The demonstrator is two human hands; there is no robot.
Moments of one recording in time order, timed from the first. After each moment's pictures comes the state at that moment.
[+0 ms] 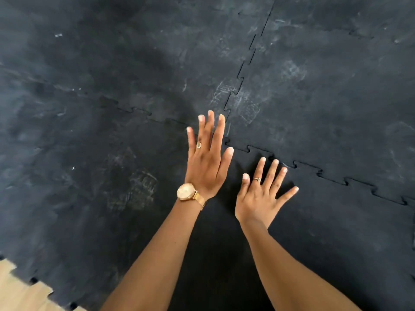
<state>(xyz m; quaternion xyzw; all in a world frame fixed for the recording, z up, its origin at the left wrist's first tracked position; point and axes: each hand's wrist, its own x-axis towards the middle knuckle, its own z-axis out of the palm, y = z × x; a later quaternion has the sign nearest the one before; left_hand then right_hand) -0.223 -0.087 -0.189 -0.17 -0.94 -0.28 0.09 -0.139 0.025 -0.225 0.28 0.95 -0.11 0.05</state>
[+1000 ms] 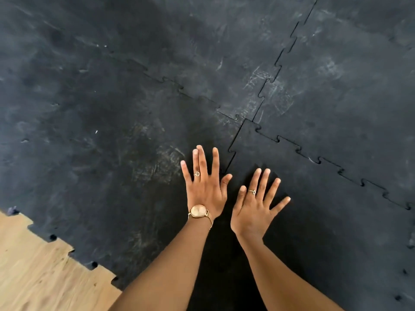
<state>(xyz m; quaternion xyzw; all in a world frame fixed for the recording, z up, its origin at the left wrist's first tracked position) -0.125 -0.142 -0.229 0.00 -1.00 -0.09 -0.02 -0.083 -0.040 -0.220 0.21 0.97 -0.12 0.08</state>
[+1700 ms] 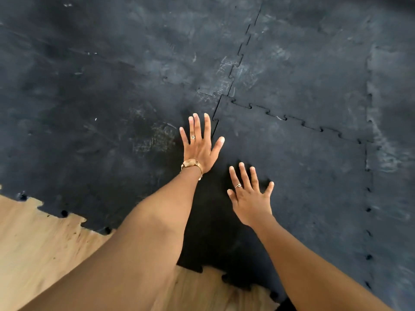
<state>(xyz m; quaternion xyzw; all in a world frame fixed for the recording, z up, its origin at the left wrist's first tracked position) -0.119 -0.154 -0.204 -0.09 -0.98 -0.19 -0.06 0.021 -0.028 -0.189 0.05 0.97 -0.05 0.22</state>
